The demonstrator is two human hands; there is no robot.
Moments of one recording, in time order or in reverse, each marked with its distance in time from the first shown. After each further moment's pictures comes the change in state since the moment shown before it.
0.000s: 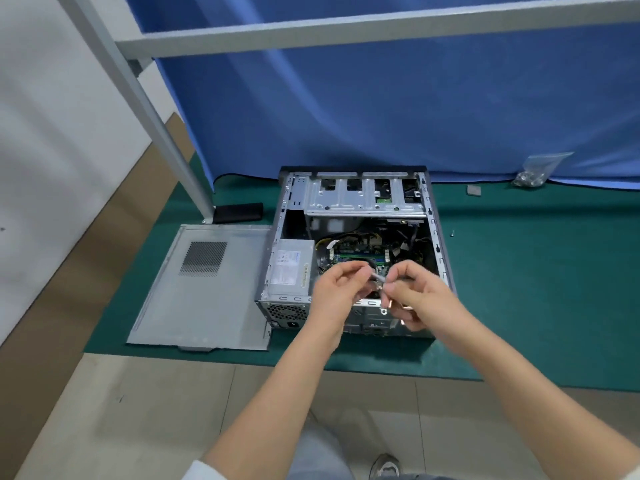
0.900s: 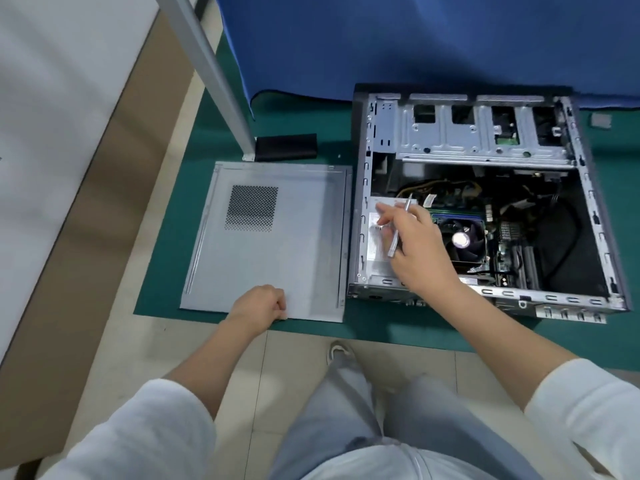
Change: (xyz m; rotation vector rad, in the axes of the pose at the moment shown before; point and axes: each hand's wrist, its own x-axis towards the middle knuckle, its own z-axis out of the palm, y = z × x) left_hand 0.072 -0.040 -0.334 1.573 -0.237 -0.327; right_hand 0.167 0.069 0.127 -0.970 0.236 -0.266
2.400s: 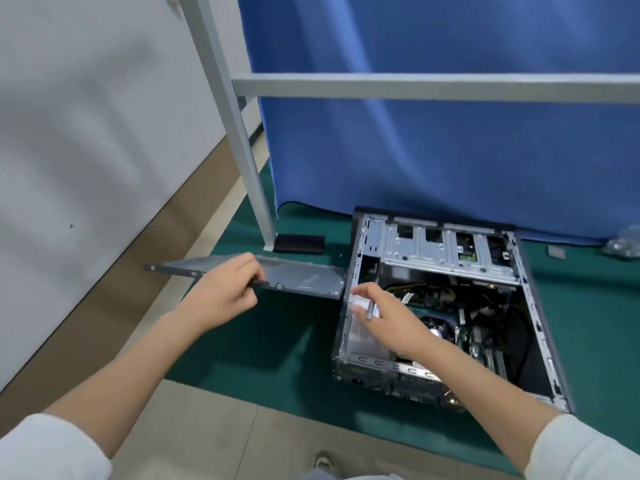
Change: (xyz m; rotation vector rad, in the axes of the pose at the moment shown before) left_hand -0.102 0.044 -0.173 0.158 0.796 0.476; right_hand 0.008 -0.038 -0.061 0.148 -0.382 -0.014
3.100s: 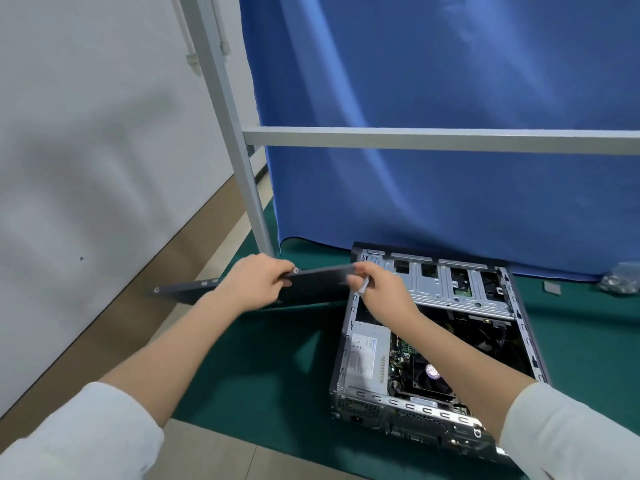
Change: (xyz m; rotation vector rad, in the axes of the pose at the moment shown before) left_hand 0.071 0.033 -0.032 0.226 -0.154 -0.097; right_hand 0.039 -0.052 -0.047 0.071 0.345 -0.053
